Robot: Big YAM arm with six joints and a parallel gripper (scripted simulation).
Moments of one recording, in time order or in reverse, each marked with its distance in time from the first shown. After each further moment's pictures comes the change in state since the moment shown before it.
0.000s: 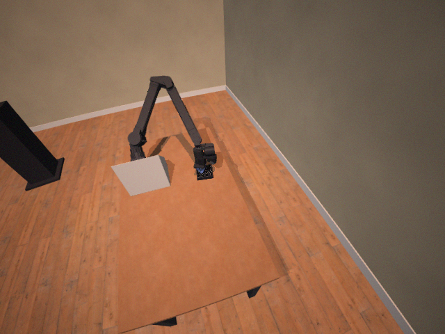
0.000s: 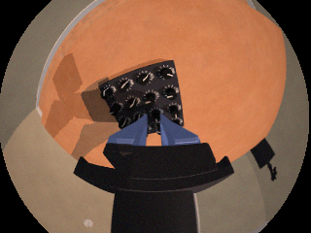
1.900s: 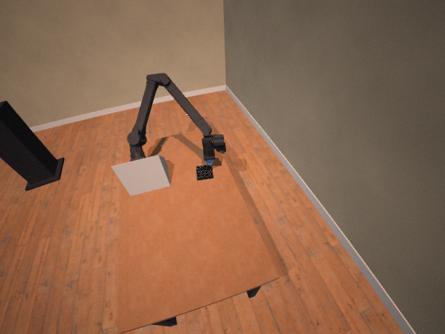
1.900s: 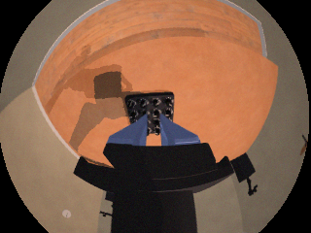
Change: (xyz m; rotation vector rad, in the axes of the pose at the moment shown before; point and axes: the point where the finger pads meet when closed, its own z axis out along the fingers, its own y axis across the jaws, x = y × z) arm -0.060 0.016 -0.062 -0.006 -0.020 -0.213
